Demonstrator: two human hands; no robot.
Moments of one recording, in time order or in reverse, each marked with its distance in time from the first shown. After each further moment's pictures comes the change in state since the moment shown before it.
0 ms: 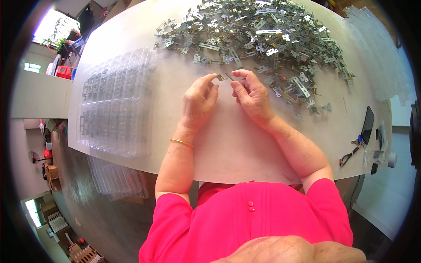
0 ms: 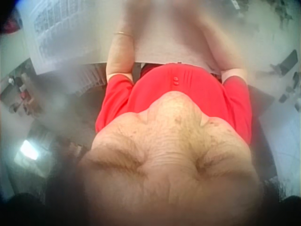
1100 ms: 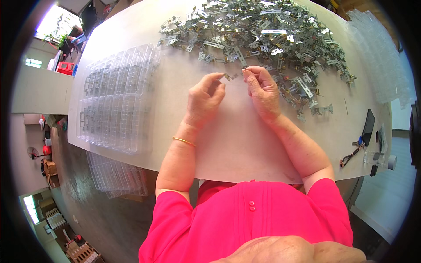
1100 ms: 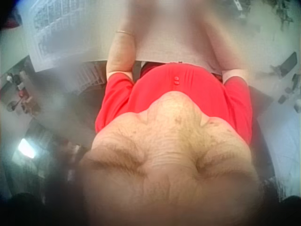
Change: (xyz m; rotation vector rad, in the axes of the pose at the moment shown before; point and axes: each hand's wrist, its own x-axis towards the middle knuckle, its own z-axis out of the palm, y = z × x) left_hand -0.003 0.009 0.002 -0.245 -0.055 -0.196; right_hand 0.008 0.011 -0.006 0.260 0.144 0.011
